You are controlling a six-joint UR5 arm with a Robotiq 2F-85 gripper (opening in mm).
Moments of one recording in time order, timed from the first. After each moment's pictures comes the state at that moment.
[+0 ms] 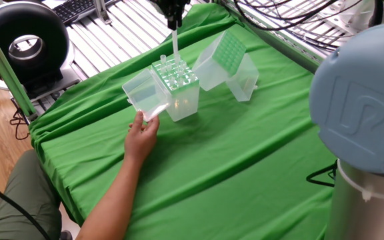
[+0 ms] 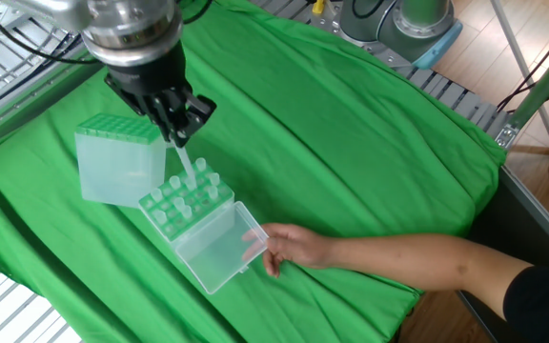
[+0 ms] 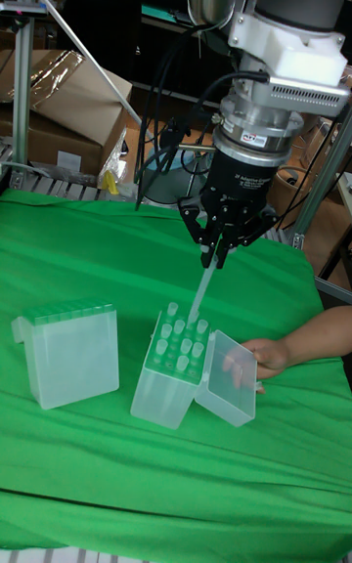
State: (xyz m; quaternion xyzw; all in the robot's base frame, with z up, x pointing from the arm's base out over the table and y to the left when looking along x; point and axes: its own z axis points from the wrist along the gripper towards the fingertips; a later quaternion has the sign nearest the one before) arm 0.600 0.046 0.276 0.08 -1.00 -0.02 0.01
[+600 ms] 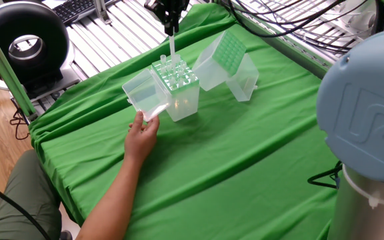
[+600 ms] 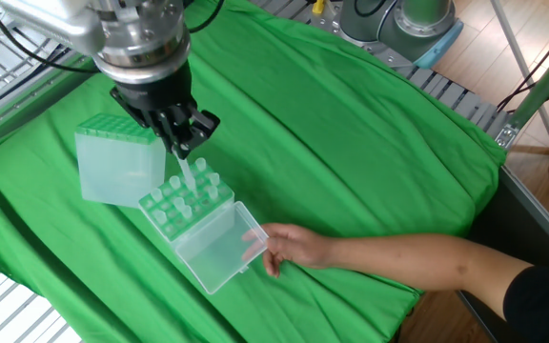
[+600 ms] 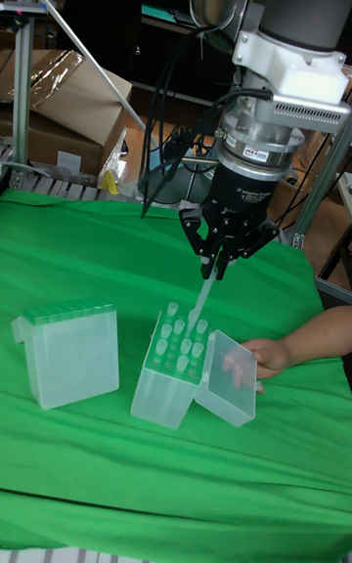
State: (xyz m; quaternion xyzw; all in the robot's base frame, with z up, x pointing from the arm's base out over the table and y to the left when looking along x) arm 0.606 0.050 0.260 0.08 -1.00 -0.01 0.00
